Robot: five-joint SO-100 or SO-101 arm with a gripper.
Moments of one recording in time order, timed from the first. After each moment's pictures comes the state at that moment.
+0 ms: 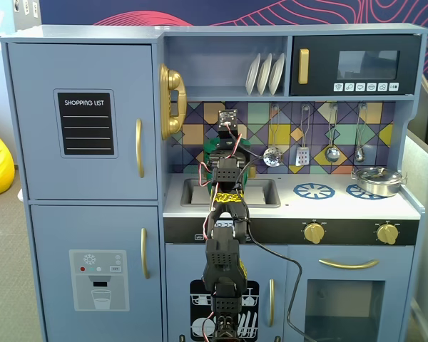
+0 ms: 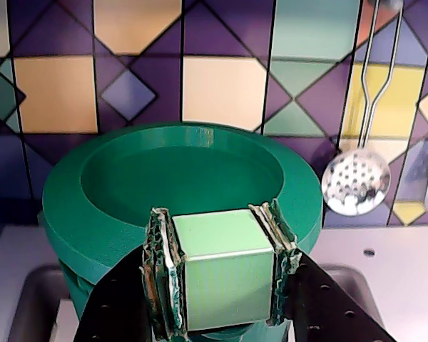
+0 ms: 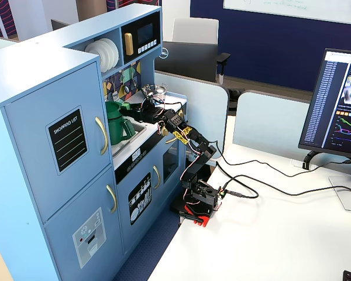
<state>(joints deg) 3.1 120.8 88.3 29.2 -96.6</state>
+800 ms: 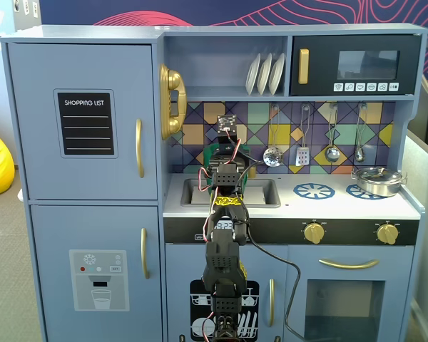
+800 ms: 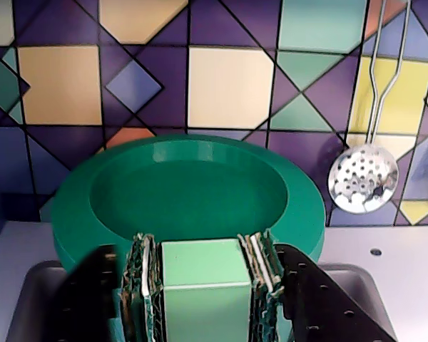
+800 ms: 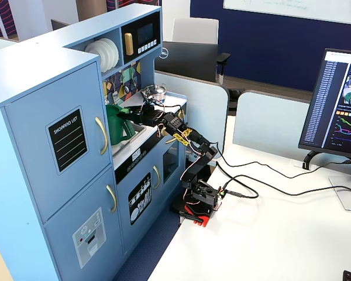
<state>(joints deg) 2.5 123.3 94.3 24.2 -96.9</state>
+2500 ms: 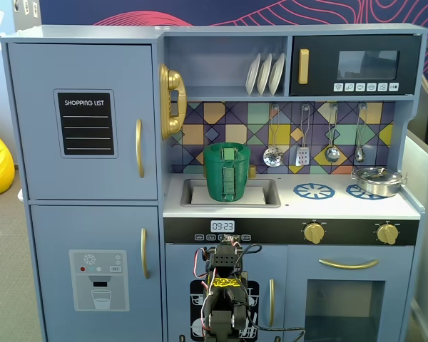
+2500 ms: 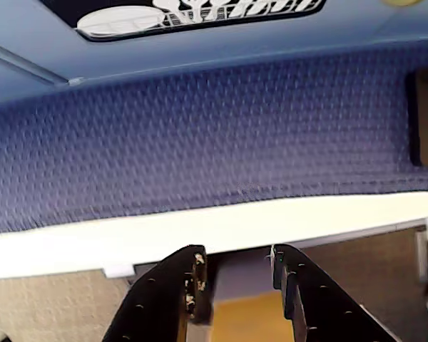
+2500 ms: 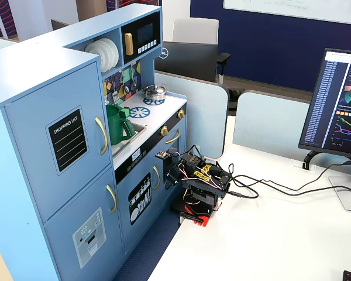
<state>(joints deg) 1.7 182.5 170.9 77.9 -89.2</state>
